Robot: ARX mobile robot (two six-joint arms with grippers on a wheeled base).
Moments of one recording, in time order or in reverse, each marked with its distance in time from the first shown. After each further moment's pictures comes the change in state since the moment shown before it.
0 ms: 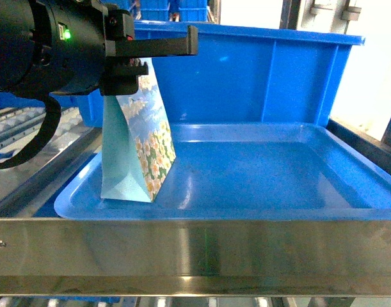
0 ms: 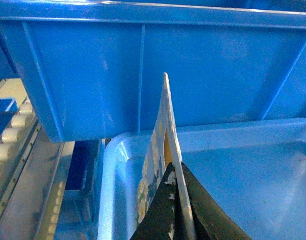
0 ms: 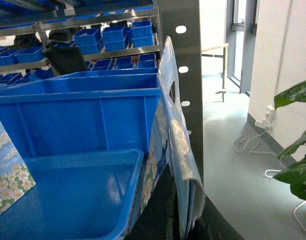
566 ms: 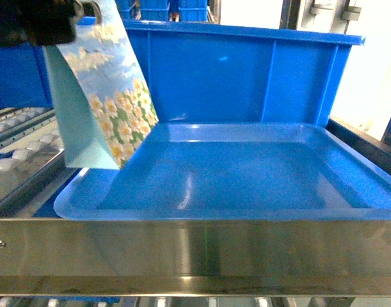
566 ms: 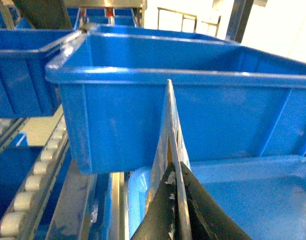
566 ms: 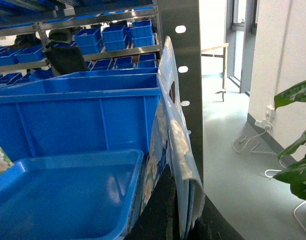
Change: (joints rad) left arm 0.063 -0.187 -0.127 0.148 0.034 0.068; right arm 0.000 0.000 0.000 0.000 0.000 0.000
